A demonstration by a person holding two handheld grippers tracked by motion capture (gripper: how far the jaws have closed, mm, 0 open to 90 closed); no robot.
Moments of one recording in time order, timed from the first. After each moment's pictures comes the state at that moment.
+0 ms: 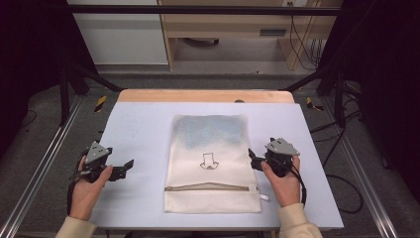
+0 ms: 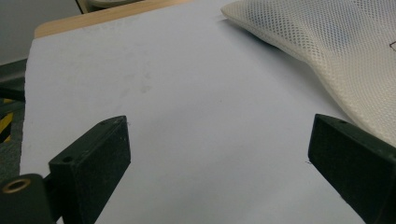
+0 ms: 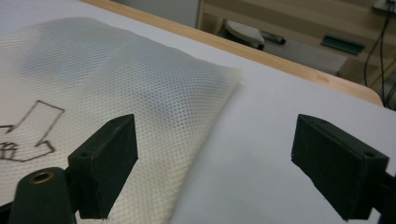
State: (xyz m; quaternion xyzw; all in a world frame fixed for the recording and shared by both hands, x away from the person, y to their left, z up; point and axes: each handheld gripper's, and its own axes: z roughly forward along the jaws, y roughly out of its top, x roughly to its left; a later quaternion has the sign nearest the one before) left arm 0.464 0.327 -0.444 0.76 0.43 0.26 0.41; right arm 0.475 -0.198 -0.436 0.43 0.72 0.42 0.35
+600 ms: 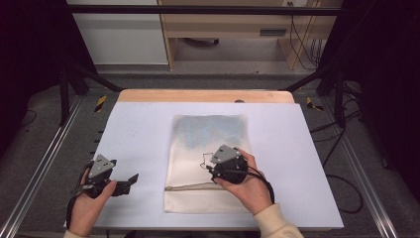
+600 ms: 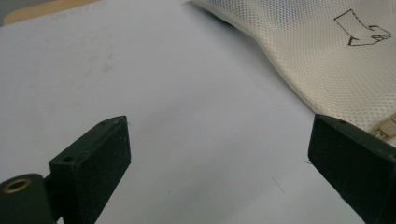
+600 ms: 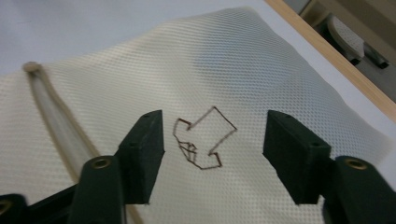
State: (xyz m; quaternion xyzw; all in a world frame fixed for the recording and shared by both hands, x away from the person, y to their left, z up) left arm 0.420 0.305 -0.440 0.78 0.42 0.25 0.40; right arm 0.448 -0.073 -0.403 0.25 0.87 0.34 0.27
